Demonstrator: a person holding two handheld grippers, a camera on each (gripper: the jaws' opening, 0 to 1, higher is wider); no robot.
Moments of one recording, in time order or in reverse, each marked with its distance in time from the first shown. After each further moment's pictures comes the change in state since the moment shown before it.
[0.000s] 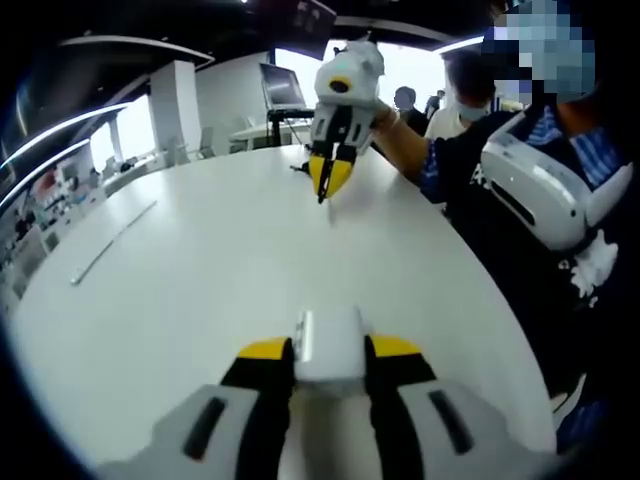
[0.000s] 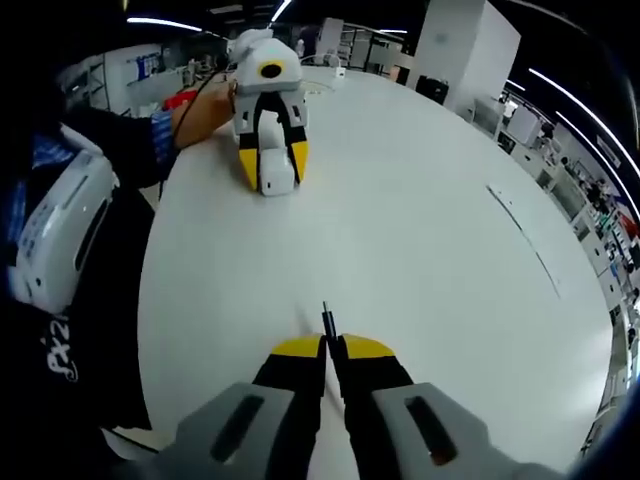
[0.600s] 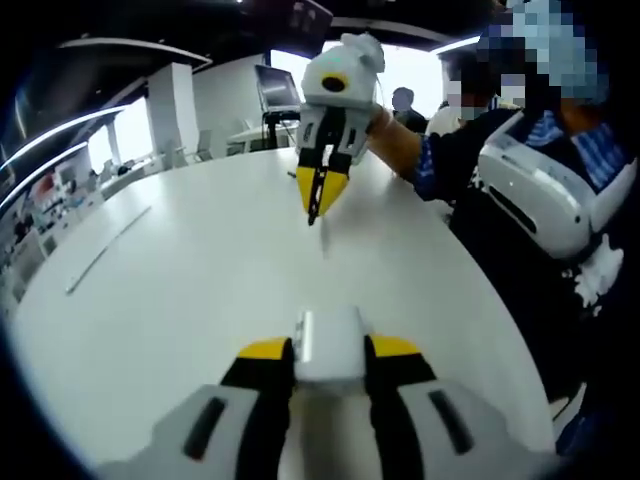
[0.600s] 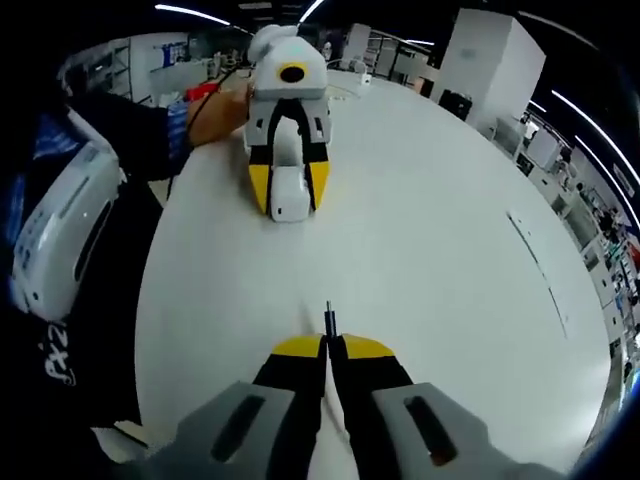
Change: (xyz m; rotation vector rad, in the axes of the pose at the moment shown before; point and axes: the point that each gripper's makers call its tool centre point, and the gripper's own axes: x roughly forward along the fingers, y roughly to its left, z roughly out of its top) left arm 0.014 -0.007 0.009 0.011 -0.005 -0.008; right arm 0.015 0.011 0.023 -0.091 -0.010 0.046
